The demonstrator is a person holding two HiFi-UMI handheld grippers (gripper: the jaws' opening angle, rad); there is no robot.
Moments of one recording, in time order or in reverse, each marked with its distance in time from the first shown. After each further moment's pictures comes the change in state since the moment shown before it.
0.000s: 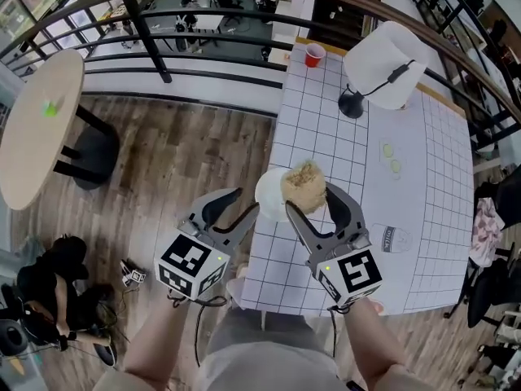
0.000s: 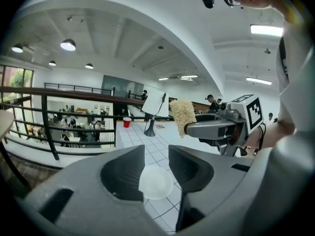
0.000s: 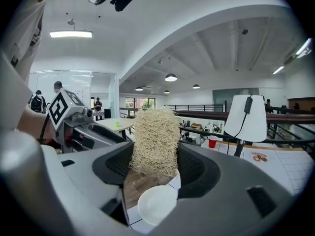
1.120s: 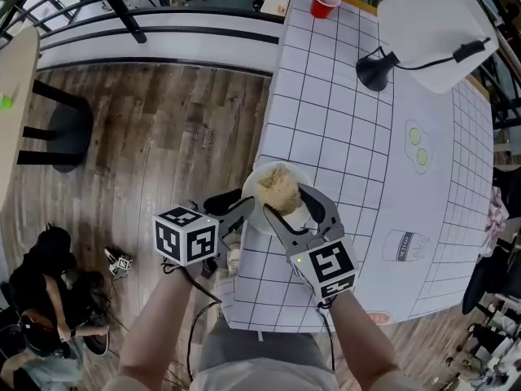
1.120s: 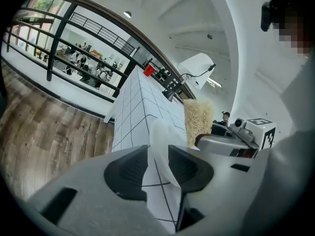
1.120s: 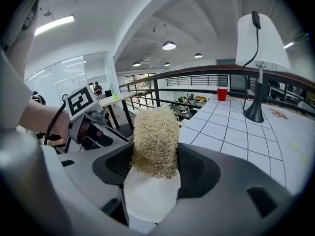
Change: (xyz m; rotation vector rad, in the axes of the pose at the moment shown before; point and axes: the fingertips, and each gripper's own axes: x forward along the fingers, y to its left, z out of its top) left arm 0.131 0.063 -0.192 -0.578 0.274 -0.131; right arm 0.098 -0.024 -0.193 0.098 0.318 0.061
